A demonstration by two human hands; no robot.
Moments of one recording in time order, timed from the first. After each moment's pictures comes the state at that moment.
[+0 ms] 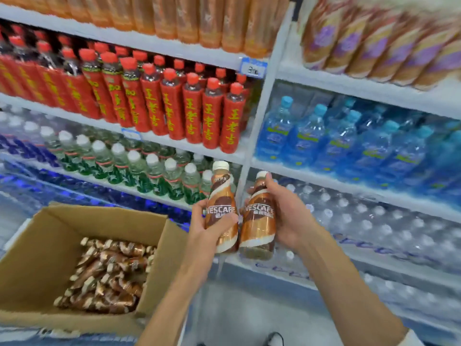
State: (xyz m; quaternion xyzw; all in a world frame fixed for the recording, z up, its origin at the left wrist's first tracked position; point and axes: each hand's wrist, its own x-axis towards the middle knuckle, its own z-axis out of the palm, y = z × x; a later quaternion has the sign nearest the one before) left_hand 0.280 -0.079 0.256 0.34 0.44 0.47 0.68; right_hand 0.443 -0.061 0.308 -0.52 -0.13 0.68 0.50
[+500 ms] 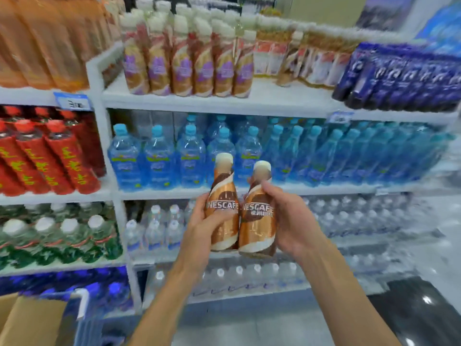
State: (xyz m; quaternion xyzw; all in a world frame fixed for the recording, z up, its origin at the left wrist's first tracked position) left_hand 0.569 -0.136 0.321 0.45 0.28 0.38 0.76; right_hand 0.712 -0.202 0.370 -0.46 -0.13 0.56 0.67
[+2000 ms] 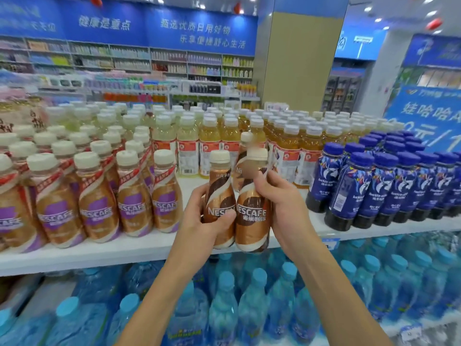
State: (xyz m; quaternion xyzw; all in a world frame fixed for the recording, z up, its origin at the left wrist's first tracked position) left_hand 0.881 0.082 0.442 0.63 0.19 0.44 0.61; right_hand 1.013 -0.001 0.490 -0.49 -0.37 0.31 0.72
